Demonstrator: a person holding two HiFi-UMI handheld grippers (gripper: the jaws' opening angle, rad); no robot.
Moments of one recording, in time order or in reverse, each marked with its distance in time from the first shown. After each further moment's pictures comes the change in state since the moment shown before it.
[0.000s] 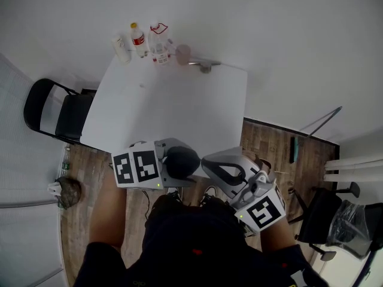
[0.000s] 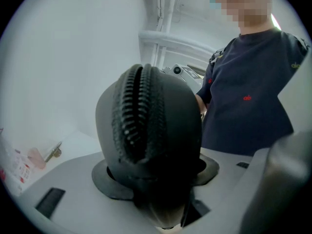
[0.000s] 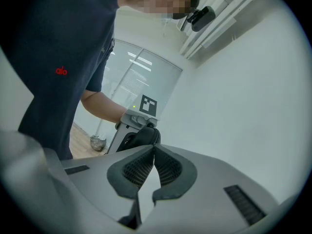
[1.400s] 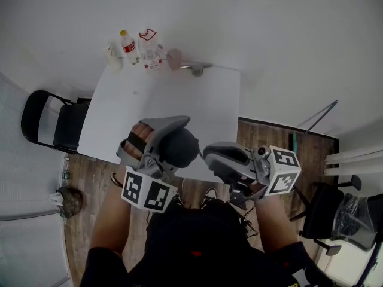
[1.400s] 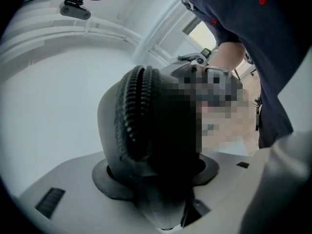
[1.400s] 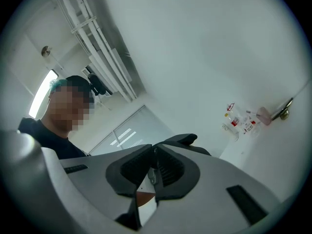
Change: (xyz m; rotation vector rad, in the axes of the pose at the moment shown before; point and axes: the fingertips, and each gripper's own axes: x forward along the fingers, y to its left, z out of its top) left arm -0.050 0.085 0.061 0.612 0.004 0.909; right arm -0.017 -0.062 0.012 1.236 -0.507 0.234
